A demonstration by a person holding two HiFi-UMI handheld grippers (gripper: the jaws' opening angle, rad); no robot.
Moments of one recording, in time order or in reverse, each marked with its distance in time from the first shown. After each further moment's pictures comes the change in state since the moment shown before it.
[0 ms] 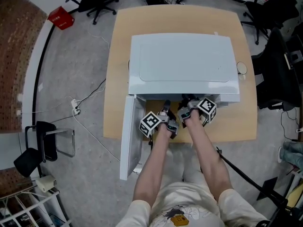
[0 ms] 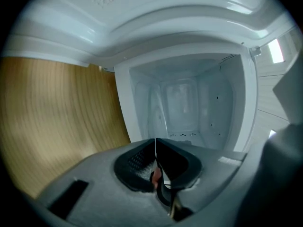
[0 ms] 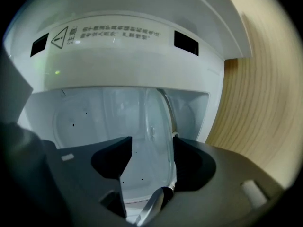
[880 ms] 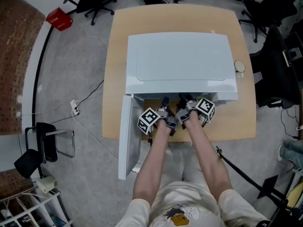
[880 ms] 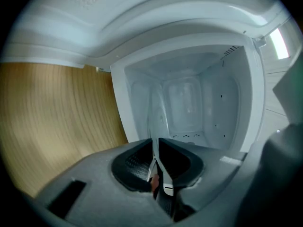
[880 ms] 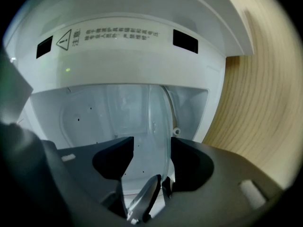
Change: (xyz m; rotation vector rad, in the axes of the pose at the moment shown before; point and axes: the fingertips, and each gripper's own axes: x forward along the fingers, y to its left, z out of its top) left arm 0.008 -0.003 0.002 -0.005 -0.008 0.064; right arm -0.005 0.003 -0.009 -0.019 0.067 0.039
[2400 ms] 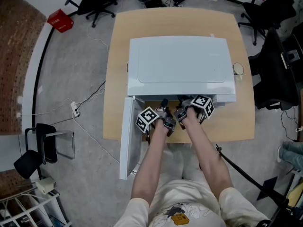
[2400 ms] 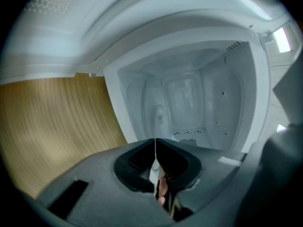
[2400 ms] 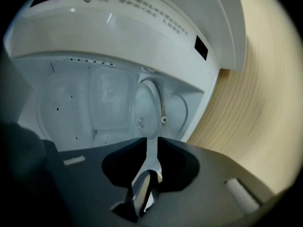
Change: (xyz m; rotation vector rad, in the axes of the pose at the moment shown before) left arm 0.001 -0.001 0.004 0.050 0.062 0.027; right arm -0.002 -0.012 -0.011 -0.036 0.046 -0.297
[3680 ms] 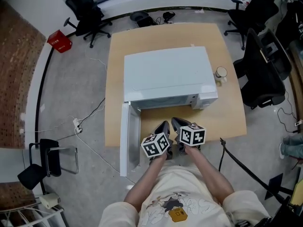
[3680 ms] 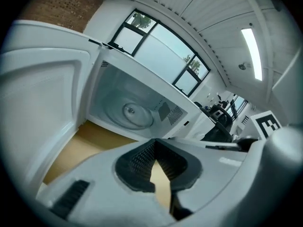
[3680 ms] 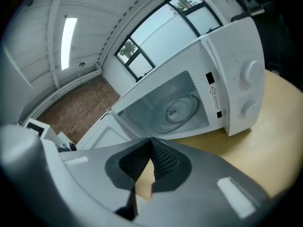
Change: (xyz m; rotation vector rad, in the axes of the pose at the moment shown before) left arm -0.107 -0.068 -0.092 0.820 0.124 0.127; right arm -0.131 0.025 -0.078 -0.950 0.074 0.061
